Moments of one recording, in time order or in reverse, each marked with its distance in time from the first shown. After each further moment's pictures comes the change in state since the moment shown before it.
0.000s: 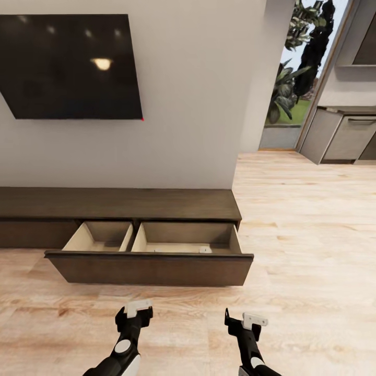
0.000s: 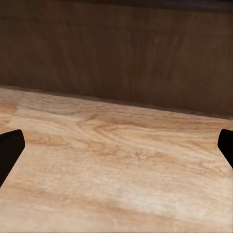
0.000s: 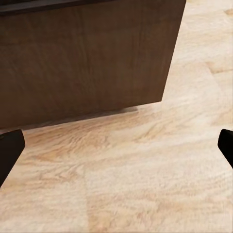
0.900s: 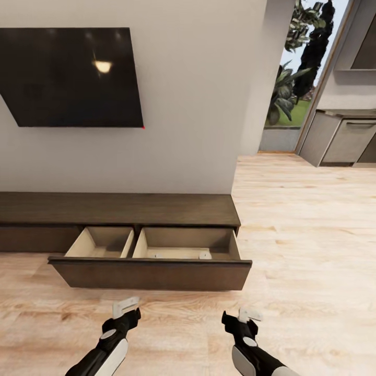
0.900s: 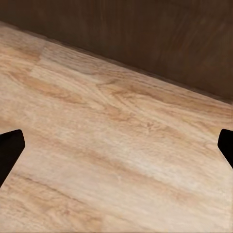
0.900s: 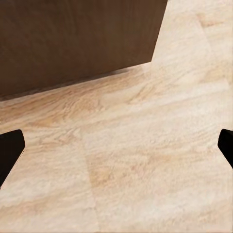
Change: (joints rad) left arm 0.001 0.056 0.108 -0.068 0.213 0.208 0.008; right arm -0.029 -0.004 0.001 -0.117 -0.077 0.358 -0.121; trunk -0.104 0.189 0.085
